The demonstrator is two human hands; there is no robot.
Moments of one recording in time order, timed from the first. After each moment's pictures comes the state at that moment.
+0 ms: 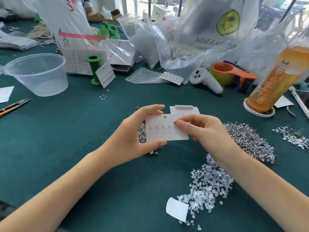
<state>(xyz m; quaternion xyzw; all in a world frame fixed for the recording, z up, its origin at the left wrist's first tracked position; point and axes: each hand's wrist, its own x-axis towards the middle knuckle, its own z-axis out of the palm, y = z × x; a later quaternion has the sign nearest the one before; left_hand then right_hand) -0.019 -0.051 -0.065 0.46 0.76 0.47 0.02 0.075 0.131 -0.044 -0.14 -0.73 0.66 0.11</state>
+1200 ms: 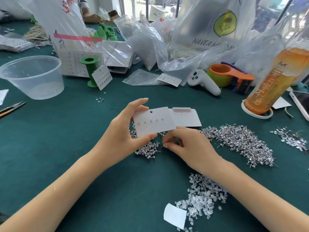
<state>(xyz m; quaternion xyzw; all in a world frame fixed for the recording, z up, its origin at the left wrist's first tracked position) -0.029 -0.054 -0.065 0.40 0.79 0.46 -0.02 0.070 0.125 -0.069 -0.03 -0.95 0.31 0.09</state>
